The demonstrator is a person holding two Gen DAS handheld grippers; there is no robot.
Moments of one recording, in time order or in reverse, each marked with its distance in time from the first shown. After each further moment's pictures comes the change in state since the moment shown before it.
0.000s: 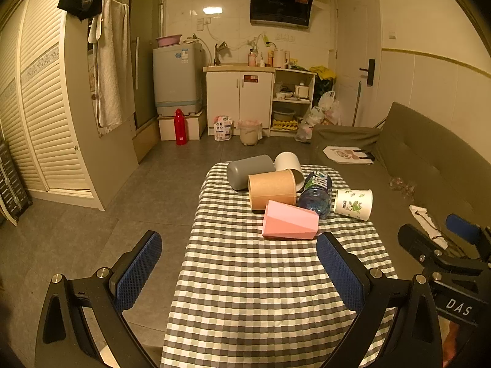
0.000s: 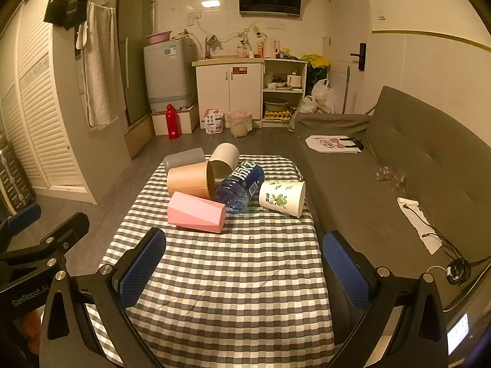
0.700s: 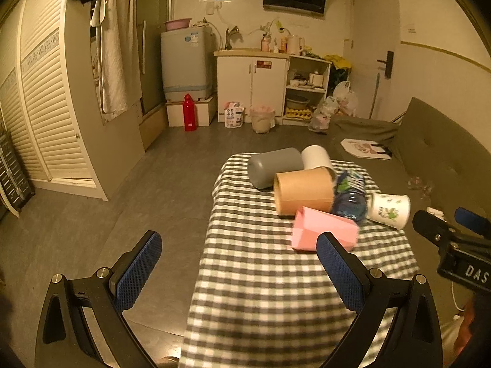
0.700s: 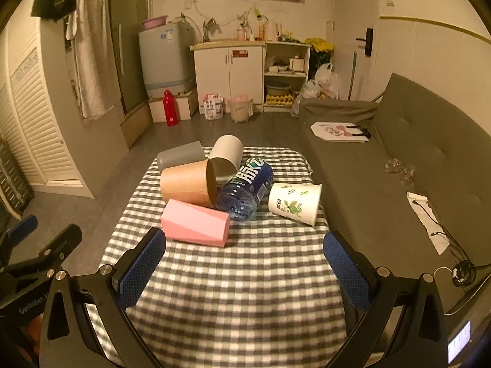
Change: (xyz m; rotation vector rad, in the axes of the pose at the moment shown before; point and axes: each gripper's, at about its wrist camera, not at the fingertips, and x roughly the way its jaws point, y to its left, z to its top) left arm 0.081 0.036 0.022 -0.036 0.076 0.042; right arm 0.079 0.014 0.037 0.006 0.104 -0.004
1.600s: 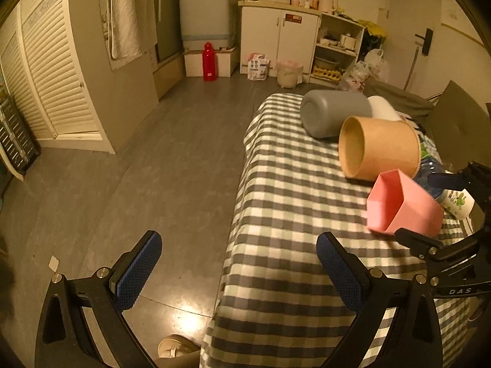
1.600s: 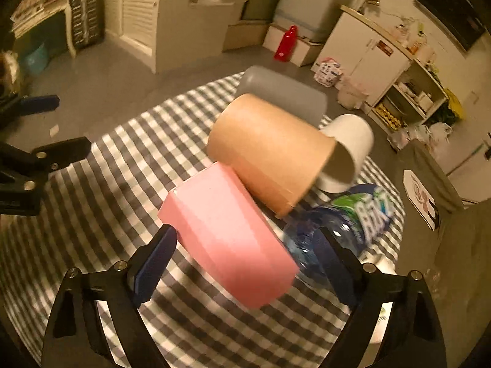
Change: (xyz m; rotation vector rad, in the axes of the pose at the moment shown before) left arm 0.107 0.046 -0.030 -0.069 0.225 0.072; right arm 0.160 0.088 -0.007 -0.712 0.238 0.254
